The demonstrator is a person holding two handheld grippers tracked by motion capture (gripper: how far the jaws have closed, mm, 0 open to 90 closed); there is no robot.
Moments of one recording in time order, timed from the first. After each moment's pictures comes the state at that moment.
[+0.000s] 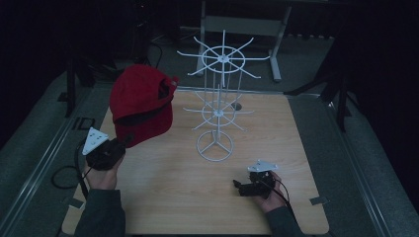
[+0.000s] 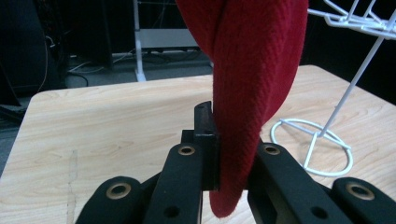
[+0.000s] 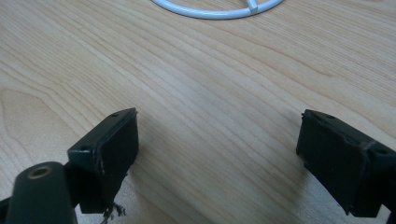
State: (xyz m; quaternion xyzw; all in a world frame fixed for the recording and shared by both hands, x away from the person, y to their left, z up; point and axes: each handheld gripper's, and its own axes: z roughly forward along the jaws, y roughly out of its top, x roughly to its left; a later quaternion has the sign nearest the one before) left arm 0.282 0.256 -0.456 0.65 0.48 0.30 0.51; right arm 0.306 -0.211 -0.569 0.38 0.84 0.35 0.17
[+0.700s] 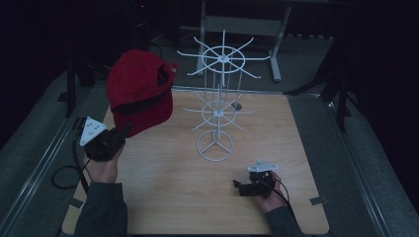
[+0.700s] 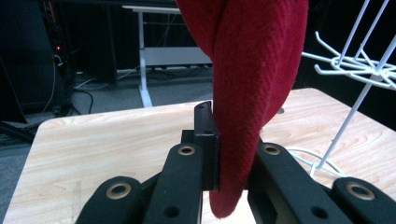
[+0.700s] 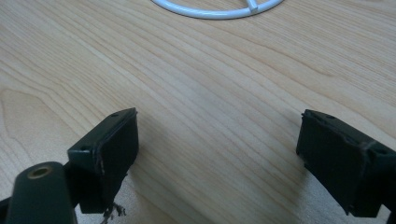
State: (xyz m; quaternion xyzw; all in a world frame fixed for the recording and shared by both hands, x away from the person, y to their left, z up) left arm 0.290 0.252 -0.427 0.63 0.47 0.32 0.52; right arm 0.306 -0.211 -0.569 0.38 0.84 0.35 0.17
